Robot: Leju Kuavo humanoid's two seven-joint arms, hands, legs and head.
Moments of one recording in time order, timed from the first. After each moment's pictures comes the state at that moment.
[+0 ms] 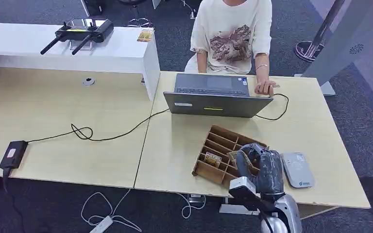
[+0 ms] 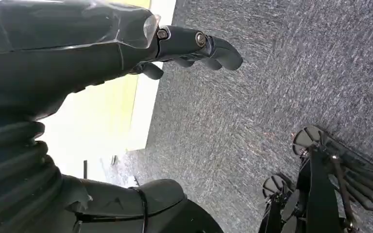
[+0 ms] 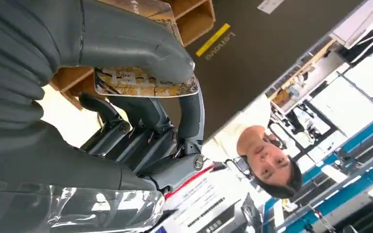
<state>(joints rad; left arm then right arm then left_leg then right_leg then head) -0.08 -0.13 1.29 -0.21 -0.78 0.16 0.17 -0.02 0.03 0.21 -1.57 0.77 -0.27 -0.36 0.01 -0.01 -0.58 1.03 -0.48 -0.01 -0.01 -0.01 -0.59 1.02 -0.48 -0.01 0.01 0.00</state>
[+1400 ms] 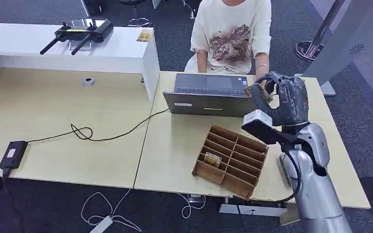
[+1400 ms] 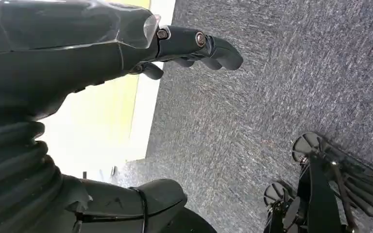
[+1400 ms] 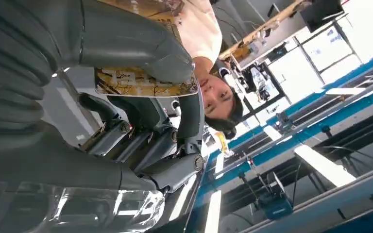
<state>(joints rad) -0.08 -0.12 1.29 -0.21 -0.83 0.15 0.17 -0.54 -0.12 0.25 -1.46 0.77 -0.14 -0.27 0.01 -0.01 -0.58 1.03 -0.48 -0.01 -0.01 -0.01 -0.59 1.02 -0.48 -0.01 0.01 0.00</state>
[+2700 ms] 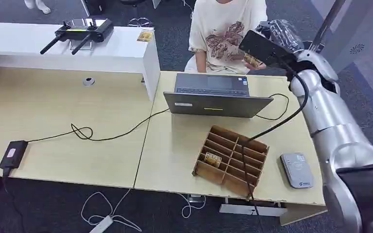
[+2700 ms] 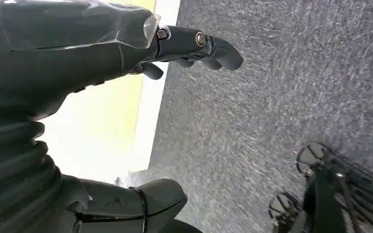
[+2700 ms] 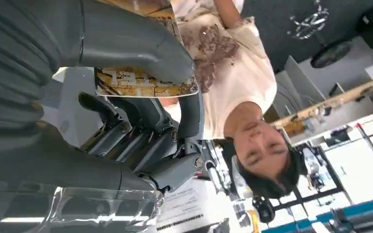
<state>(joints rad) -0.08 -0.10 1.28 -0.21 -0.88 0.15 0.20 -1.19 -0.10 0.35 -0.66 0.70 0.13 -0.18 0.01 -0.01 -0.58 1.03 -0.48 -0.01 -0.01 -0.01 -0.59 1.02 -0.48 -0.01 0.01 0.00</state>
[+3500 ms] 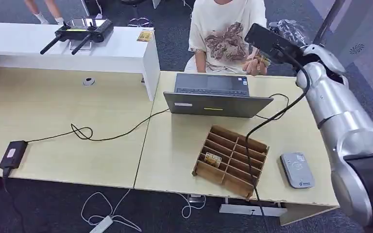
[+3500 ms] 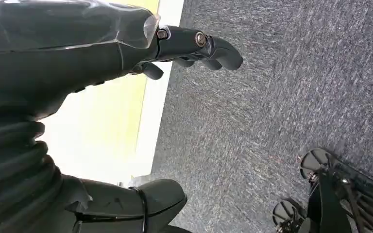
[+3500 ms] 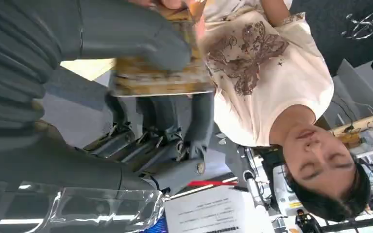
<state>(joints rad) -0.08 -0.10 1.26 -0.21 -0.88 0.16 0.21 -1.28 -0.10 0.39 -0.47 0.70 0.09 -0.10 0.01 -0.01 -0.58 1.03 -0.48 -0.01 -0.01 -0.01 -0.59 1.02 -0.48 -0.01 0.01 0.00</state>
